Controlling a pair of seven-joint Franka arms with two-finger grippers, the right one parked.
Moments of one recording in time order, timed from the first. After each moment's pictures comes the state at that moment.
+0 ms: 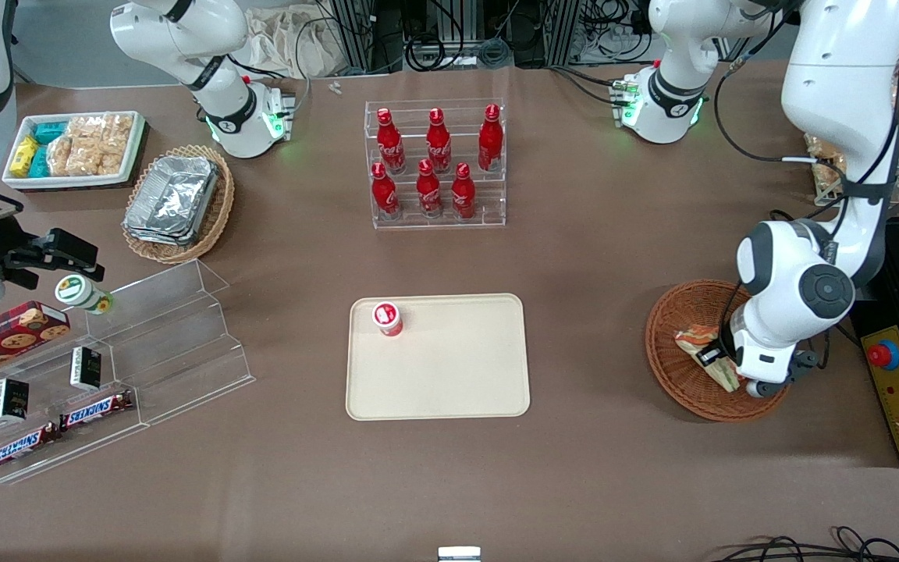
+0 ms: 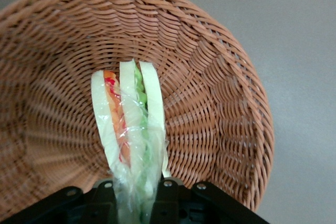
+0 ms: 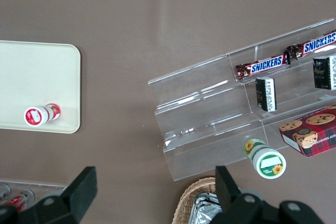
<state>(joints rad) -0.03 0.43 -0.01 -1.92 0.02 2.36 -0.58</state>
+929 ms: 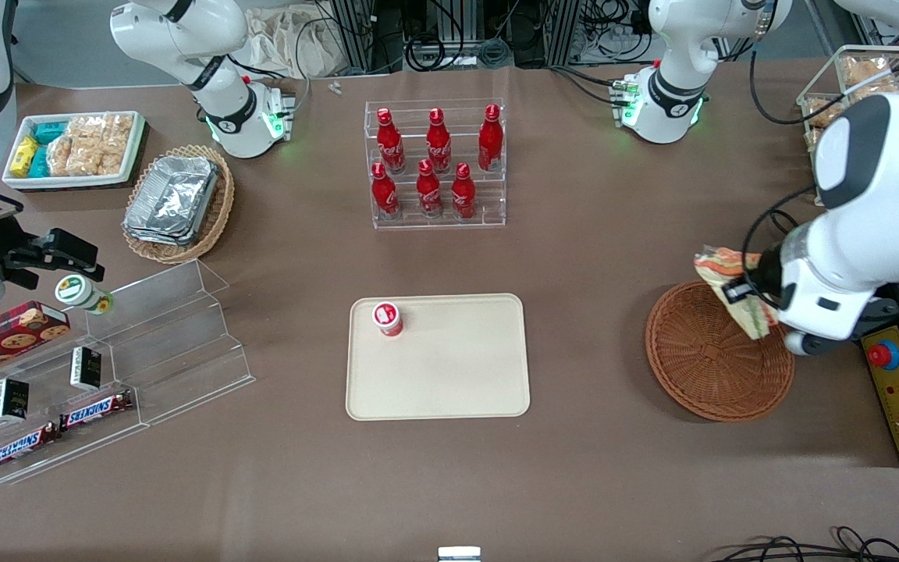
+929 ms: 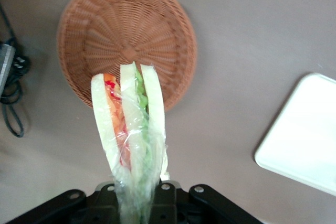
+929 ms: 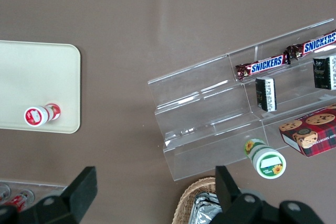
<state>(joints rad) -0.05 0.27 -0.17 -1.44 0.01 1.55 -0.59</state>
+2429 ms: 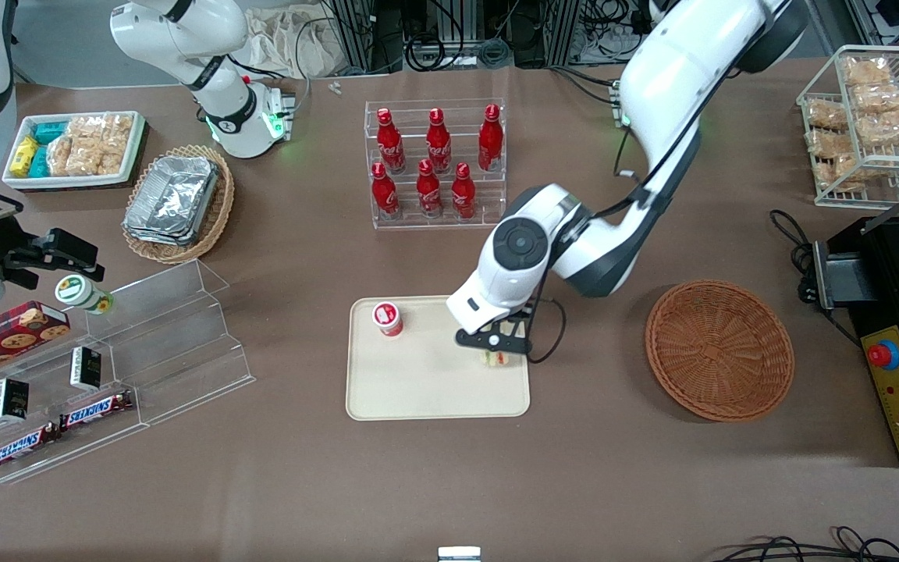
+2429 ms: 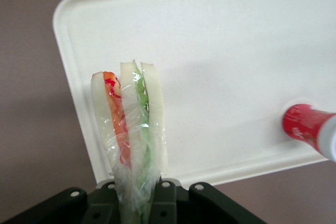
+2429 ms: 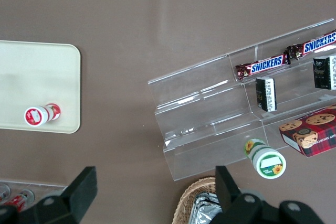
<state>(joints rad) -0.39 0.73 -0.36 -1.44 0.19 2.17 -0.60</state>
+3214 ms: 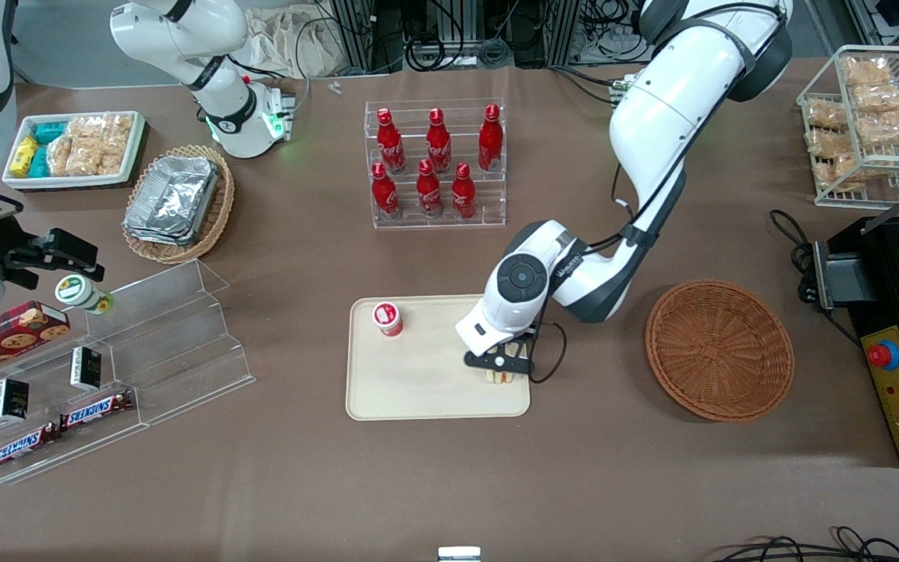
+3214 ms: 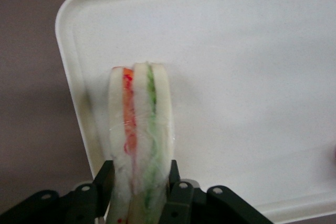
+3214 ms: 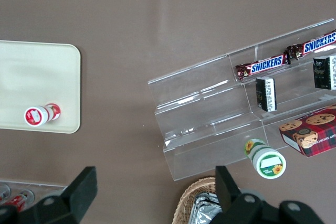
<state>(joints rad) -0.38 0.81 -0.32 -1.44 0.21 2.23 -0.59</state>
